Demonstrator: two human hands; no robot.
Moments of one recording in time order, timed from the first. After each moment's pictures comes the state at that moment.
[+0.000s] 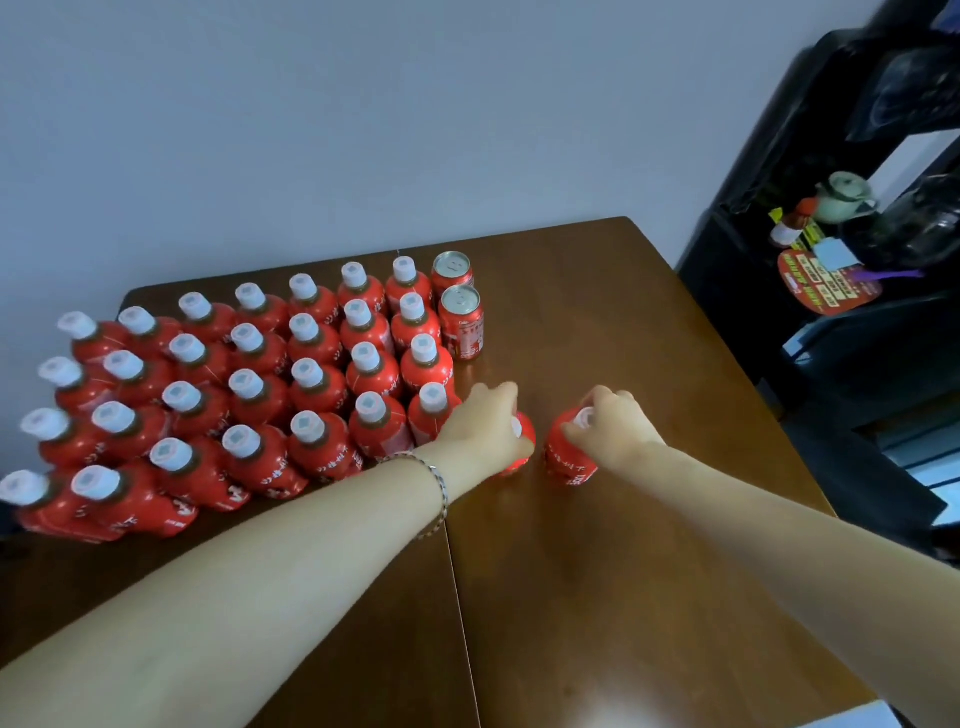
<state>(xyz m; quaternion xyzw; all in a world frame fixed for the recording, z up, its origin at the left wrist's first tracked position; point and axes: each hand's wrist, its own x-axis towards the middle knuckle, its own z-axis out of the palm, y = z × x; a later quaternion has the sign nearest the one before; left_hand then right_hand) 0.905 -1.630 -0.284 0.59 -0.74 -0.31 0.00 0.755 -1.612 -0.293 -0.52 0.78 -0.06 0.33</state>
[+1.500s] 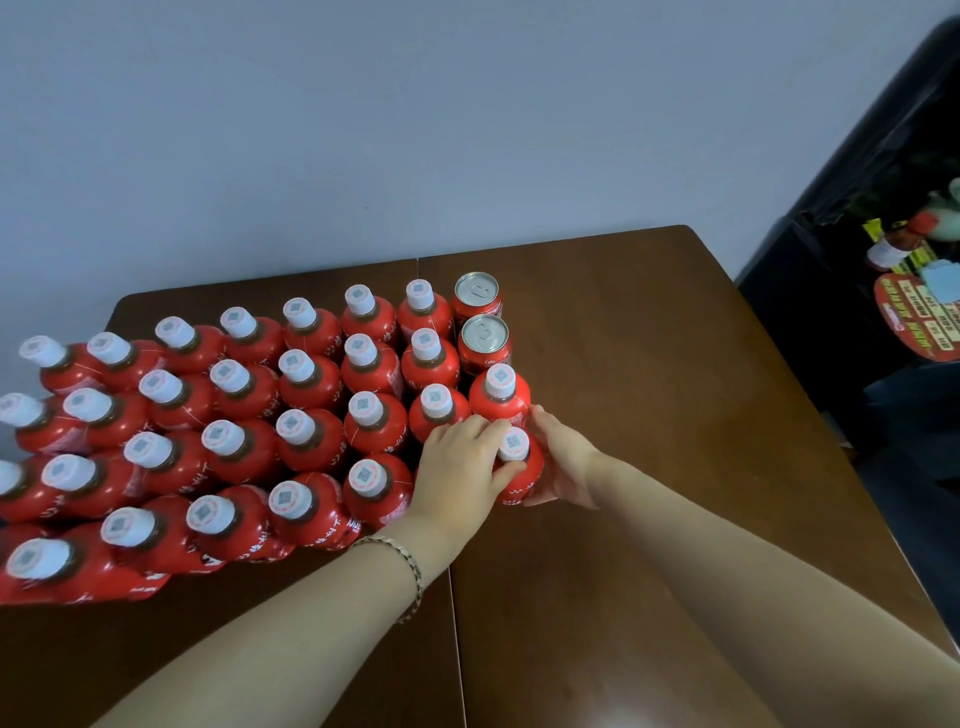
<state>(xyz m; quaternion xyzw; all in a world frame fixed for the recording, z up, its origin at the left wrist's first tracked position) 0.934 -1.690 -0.358 0.57 -0.79 -0.15 0.15 0.794 -1.726 -0.388 -0.22 0.62 -0.20 0.72</state>
